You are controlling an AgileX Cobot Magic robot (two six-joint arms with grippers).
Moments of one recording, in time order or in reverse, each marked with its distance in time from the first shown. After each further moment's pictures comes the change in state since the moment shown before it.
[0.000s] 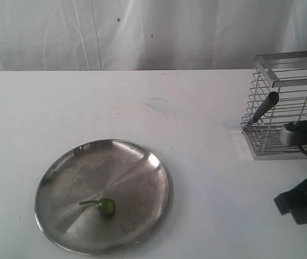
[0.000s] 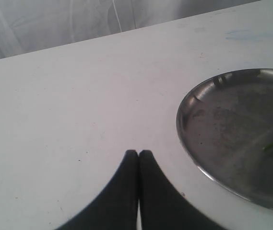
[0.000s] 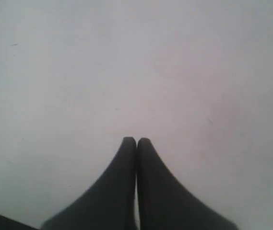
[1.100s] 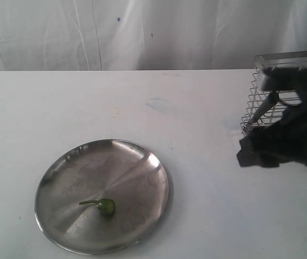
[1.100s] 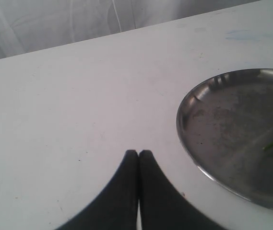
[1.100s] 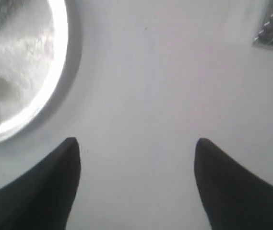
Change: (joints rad) left arm 0.000 0.000 0.000 0.000 0.000 0.000; right arm 0.104 0.005 -0.166 0.099 -0.116 0.078
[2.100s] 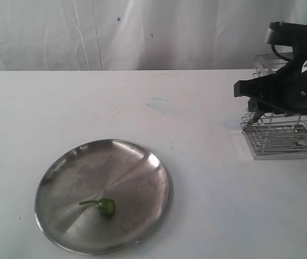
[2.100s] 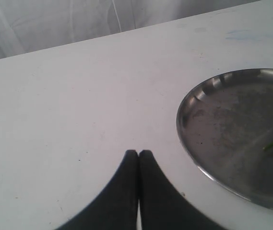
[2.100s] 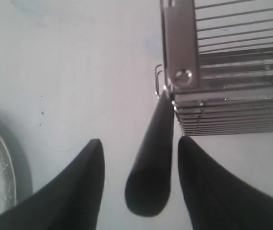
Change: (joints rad) left arm 0.000 0.000 0.000 0.000 0.000 0.000; right arm 0.011 0.193 -0.173 -0.345 -0.224 0.462
